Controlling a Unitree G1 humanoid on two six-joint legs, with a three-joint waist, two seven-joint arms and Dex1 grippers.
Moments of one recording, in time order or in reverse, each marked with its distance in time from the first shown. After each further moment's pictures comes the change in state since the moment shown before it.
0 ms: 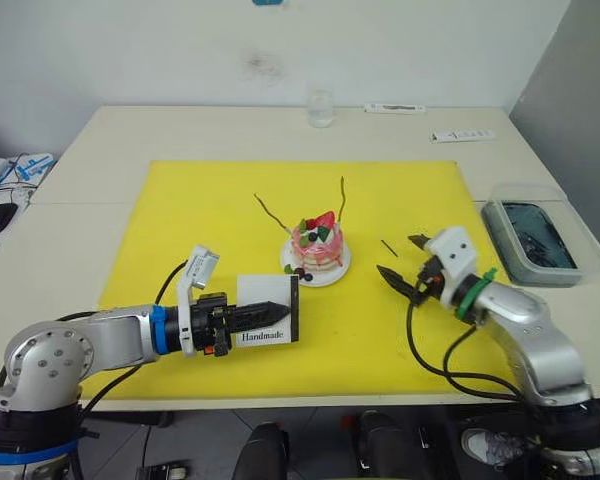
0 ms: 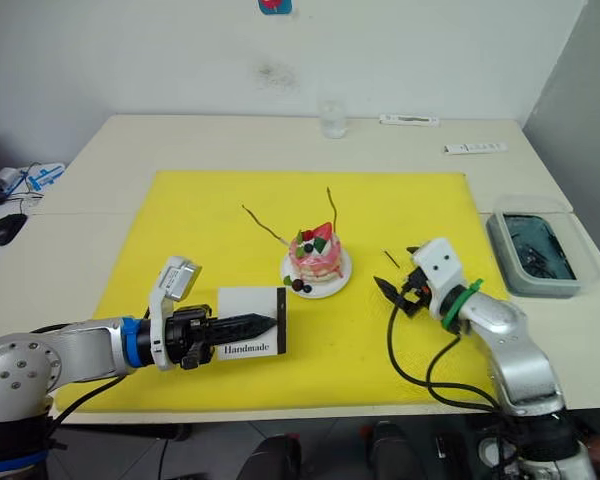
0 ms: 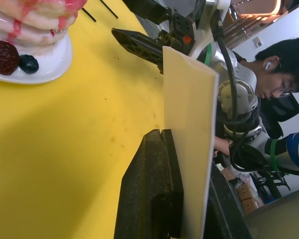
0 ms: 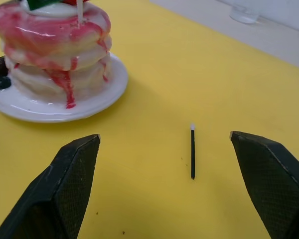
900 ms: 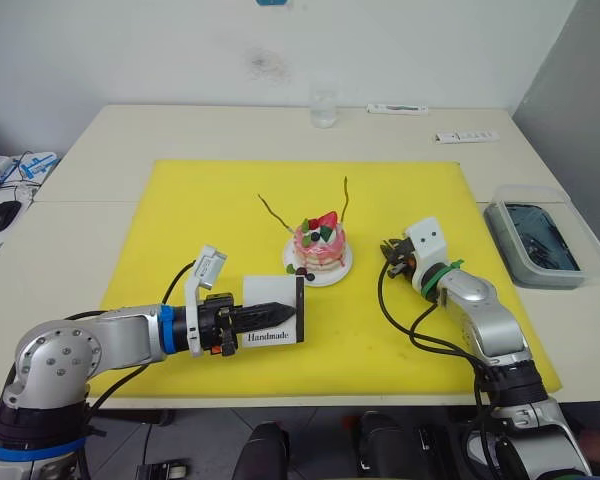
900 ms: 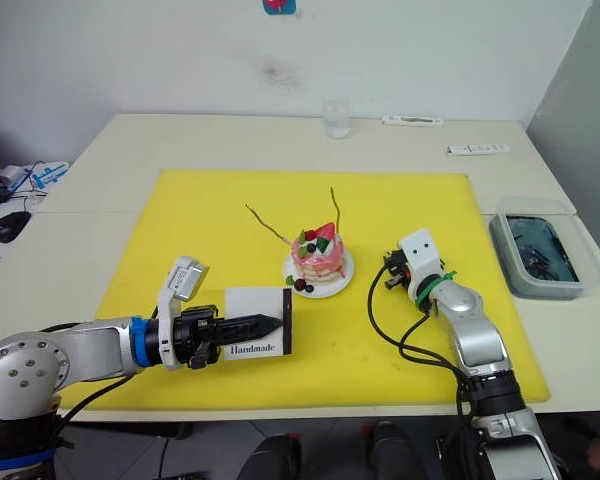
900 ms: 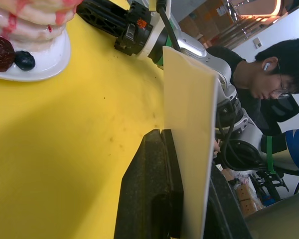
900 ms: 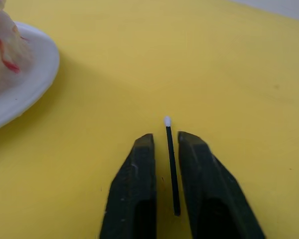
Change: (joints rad) left arm -0.004 -0.015 -0.020 0.000 -0.008 0.000 0.021; right arm -0.121 0.108 0.026 0.258 -0.084 -0.008 -0.097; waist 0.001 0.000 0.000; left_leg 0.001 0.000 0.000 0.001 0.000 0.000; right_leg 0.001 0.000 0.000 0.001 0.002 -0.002
